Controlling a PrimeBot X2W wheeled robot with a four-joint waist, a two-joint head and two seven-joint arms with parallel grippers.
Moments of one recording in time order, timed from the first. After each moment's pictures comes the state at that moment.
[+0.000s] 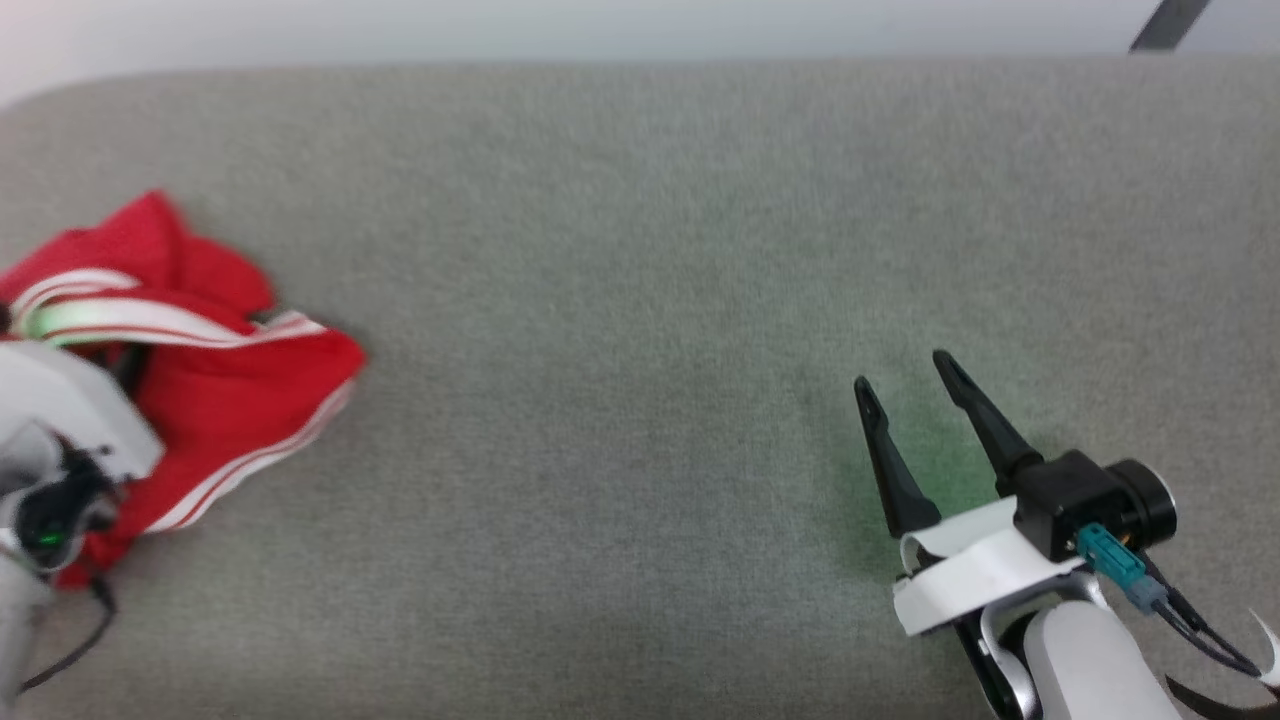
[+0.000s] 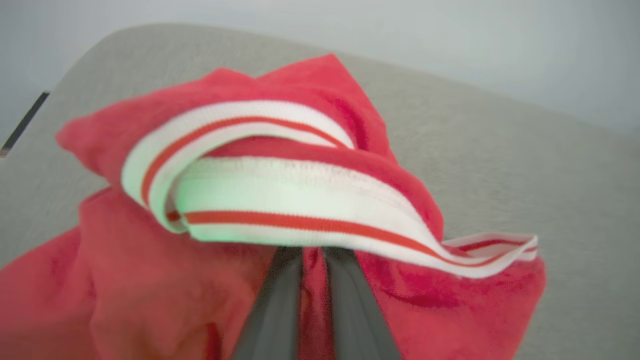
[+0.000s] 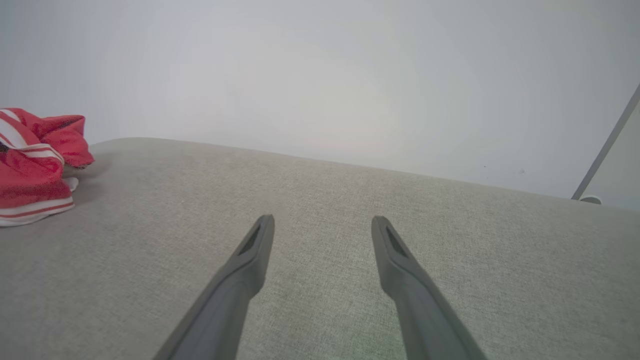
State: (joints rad) left arm -0.74 0.73 -0.56 0.78 -1.13 -0.13 0.08; right arm -0.29 -0.05 0.20 0.24 0.07 0.13 -0.26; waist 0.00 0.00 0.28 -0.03
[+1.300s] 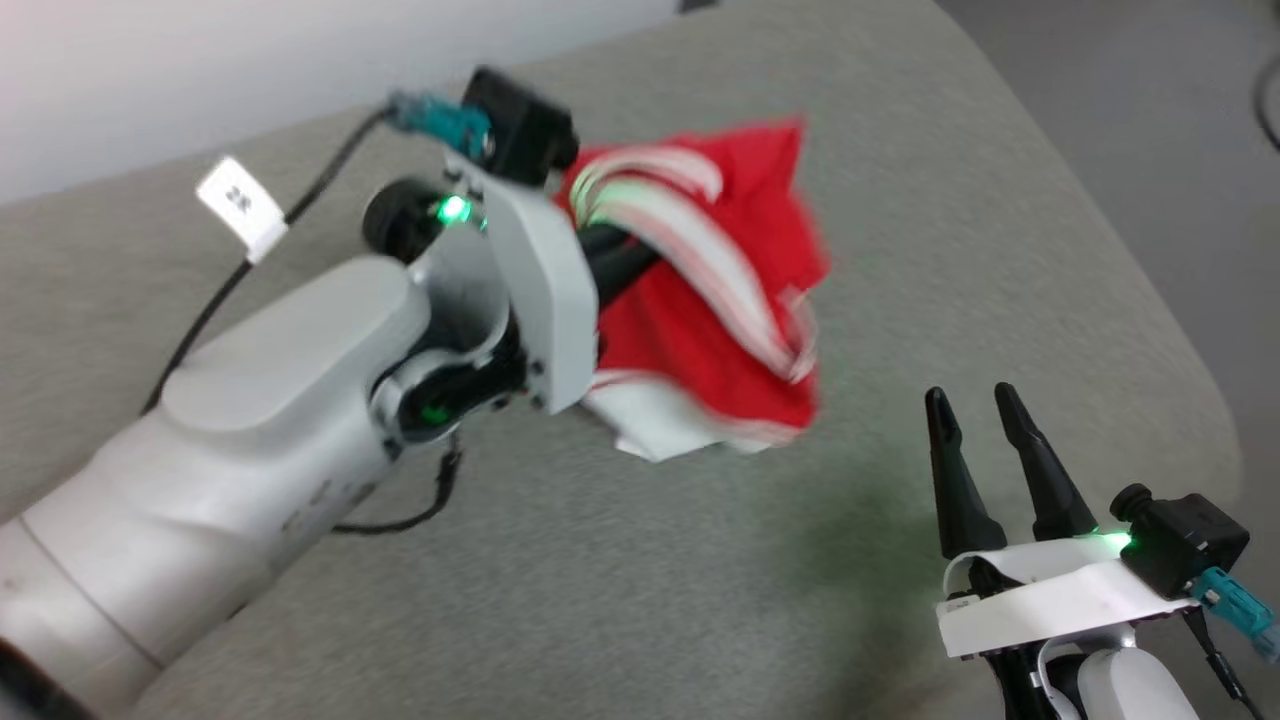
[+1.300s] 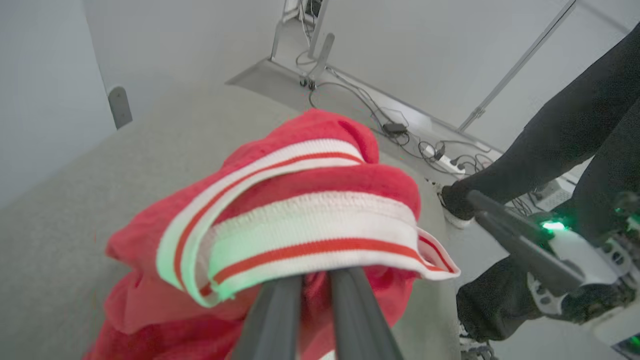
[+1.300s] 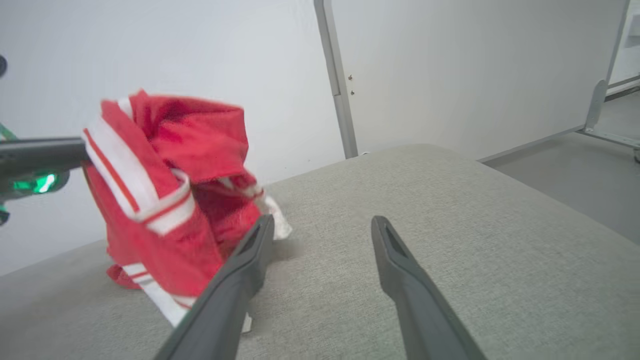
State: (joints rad) left arm -1.19 0.51 -1.16 0.35 -1.29 -0.13 0.14; right arm -0.18 -0.05 0.15 0.13 0.41 0.13 -0.26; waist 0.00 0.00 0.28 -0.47
